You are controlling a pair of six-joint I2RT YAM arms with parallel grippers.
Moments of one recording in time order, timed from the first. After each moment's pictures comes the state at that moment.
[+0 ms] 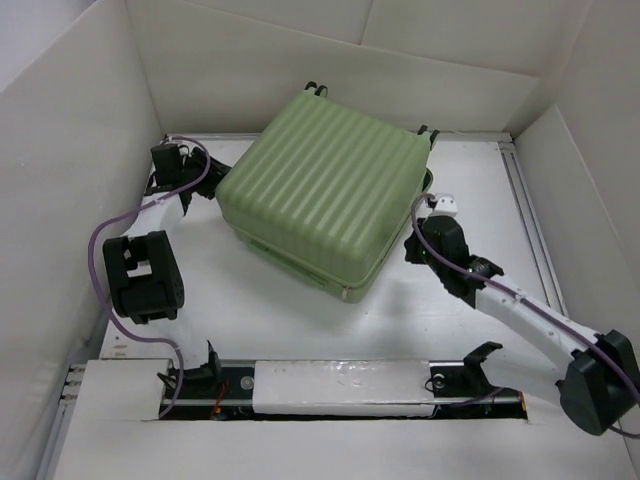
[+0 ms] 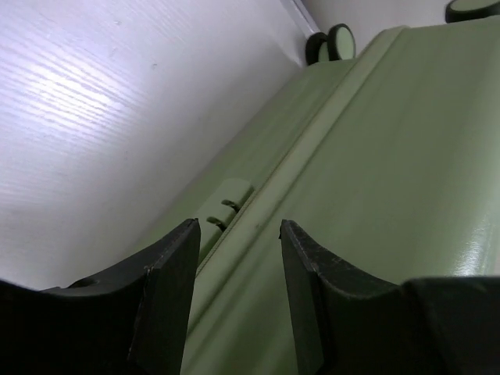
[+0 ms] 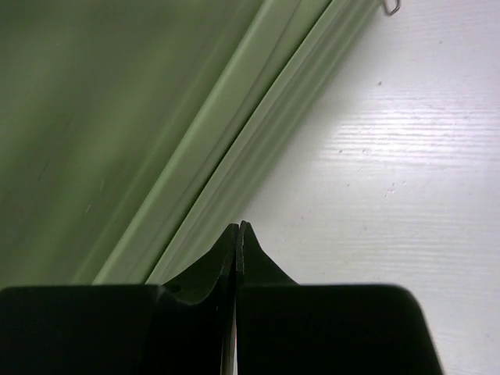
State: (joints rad) left arm 0.15 1.73 1.22 -0.08 0.45 -0.83; right arm 0.55 1.05 0.65 -0.16 0.29 0.47
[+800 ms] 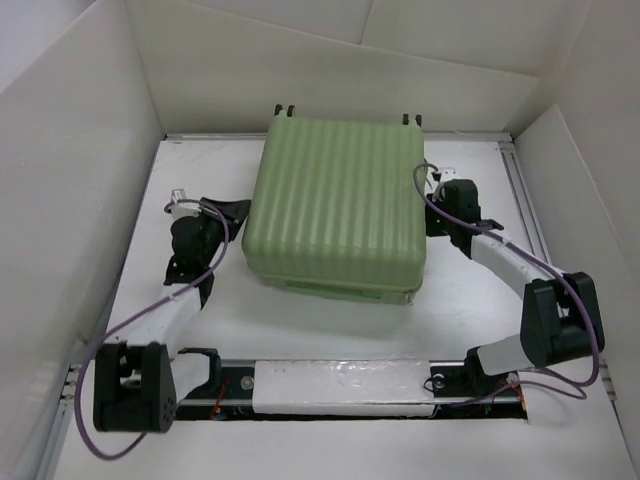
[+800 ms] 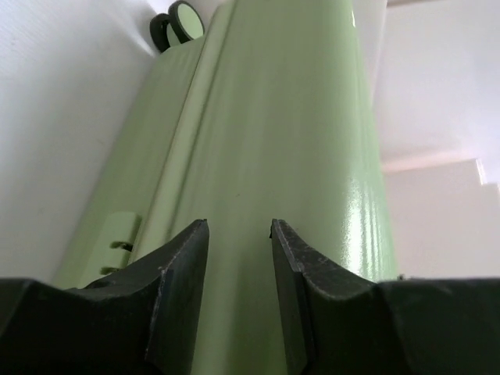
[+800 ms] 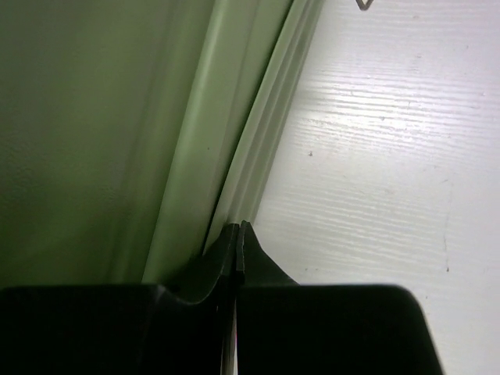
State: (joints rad) left arm -0.05 1.12 0.46 0.50 0.23 -1.16; right arm 0.22 1.42 0.86 -0.10 -0.09 0.16
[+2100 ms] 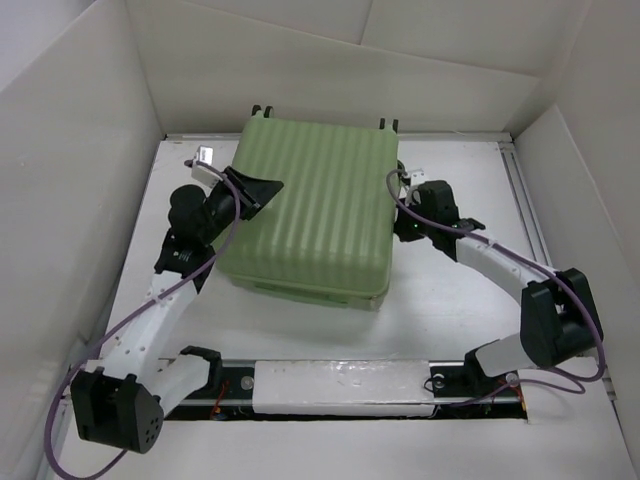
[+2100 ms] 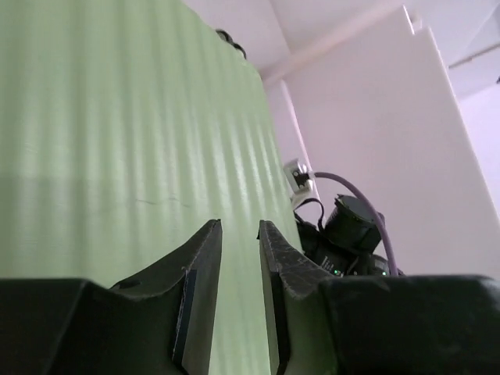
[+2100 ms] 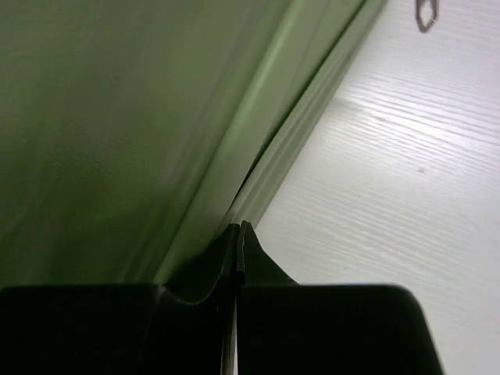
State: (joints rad) left arm -0.22 0.98 0.81 0.12 0.34 -0.99; right arm 0.35 1.44 0.91 -0.14 -0.12 0.16
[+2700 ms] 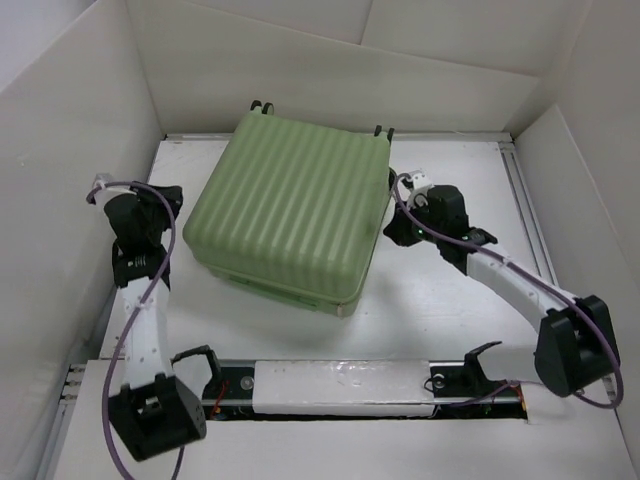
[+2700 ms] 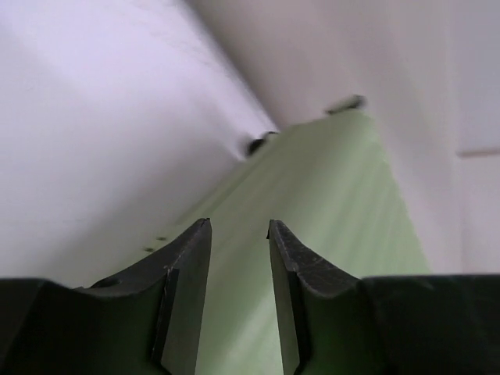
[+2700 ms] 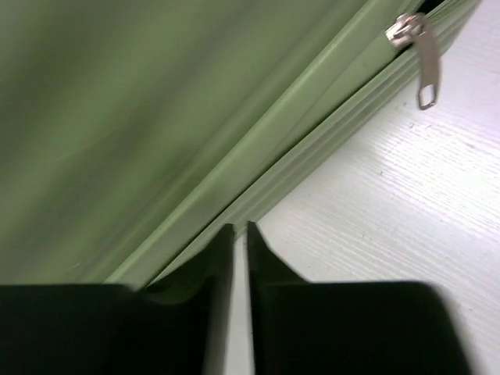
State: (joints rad) left arm 0.25 0.91 0.81 -0.11 0.13 -0.87; right arm 0.39 1.33 0.85 -0.10 -0.29 0.17
